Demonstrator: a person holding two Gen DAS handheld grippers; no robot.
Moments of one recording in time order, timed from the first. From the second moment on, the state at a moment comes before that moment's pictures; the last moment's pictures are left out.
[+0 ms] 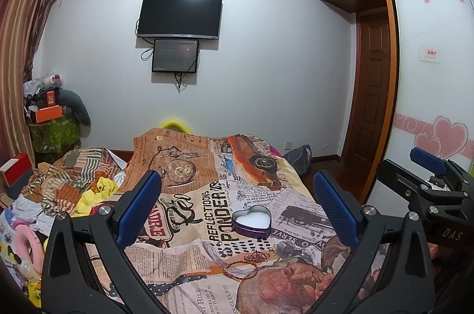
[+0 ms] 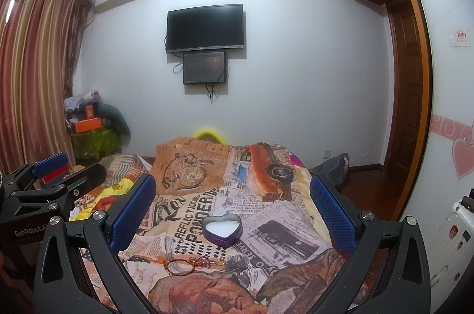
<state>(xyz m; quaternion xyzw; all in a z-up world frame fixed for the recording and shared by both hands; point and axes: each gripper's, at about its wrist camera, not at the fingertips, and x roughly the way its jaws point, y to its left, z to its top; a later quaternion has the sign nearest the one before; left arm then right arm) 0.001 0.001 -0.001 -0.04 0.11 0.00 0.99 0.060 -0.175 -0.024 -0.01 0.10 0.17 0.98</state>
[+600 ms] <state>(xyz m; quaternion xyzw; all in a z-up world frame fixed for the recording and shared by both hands) 0.002 -0.002 -0.002 -0.05 0.12 0.00 0.99 0.060 -0.175 -0.023 -0.01 0.10 0.17 0.98</state>
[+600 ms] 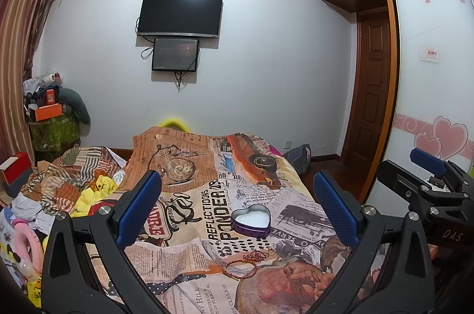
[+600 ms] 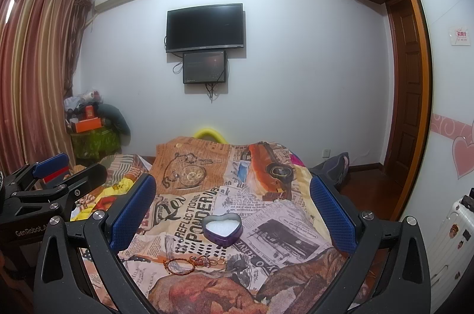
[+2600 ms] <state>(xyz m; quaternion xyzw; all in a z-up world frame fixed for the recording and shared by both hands) 0.116 0.043 -0.136 -0.07 0.35 0.02 0.94 0.155 -0.159 -0.115 -0.04 0.28 0.15 0.95</state>
